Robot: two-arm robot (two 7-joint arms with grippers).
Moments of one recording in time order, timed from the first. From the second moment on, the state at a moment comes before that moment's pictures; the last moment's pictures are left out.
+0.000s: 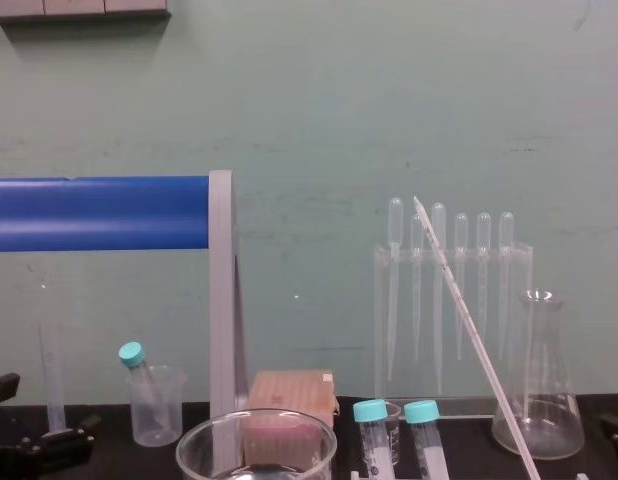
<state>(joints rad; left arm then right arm) -0.20 0.60 0.45 -1.41 -0.25 -0.12 0.03 0.20 0.60 -0.45 -1.41 0.25 -0.12 -0.03</state>
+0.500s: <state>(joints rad) -0.20 0.60 0.45 -1.41 -0.25 -0.12 0.03 0.20 0.60 -0.45 -1.41 0.25 -0.12 -0.03</state>
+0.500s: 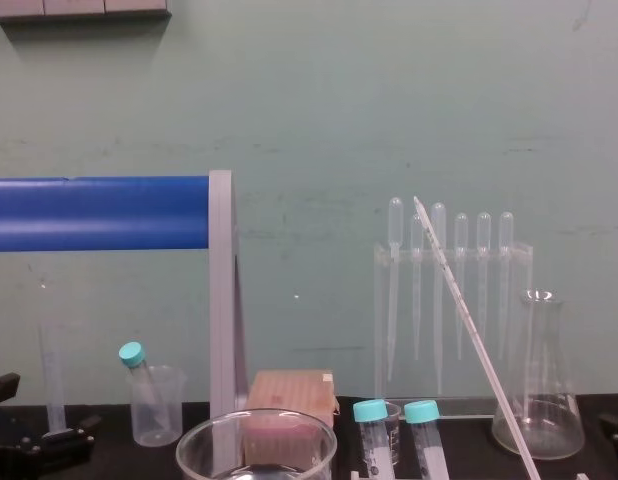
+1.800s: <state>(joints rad) -0.20 0.60 0.45 -1.41 -0.25 -0.12 0.03 0.17 0.58 -0.36 -1.47 0.37 -0.16 0.03</state>
